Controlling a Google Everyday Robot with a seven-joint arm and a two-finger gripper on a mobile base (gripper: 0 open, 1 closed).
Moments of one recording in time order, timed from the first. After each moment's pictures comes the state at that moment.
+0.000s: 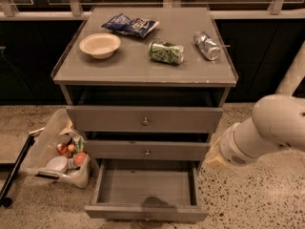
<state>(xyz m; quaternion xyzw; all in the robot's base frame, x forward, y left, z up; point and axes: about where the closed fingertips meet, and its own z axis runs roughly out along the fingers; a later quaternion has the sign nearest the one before) 0.437 -0.189 0.705 -0.53 0.82 0.06 0.19</state>
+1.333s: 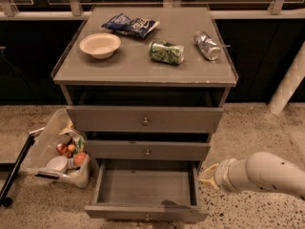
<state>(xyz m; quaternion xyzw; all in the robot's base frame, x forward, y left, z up) 0.456 -0.207 0.547 -0.44 0.85 0.09 0.27</state>
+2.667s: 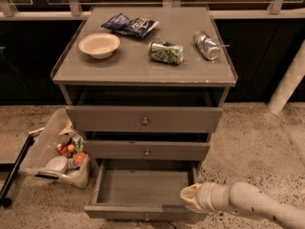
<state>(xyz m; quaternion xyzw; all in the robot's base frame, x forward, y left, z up) 0.452 -0.155 0.410 -0.47 0.79 0.17 0.34</state>
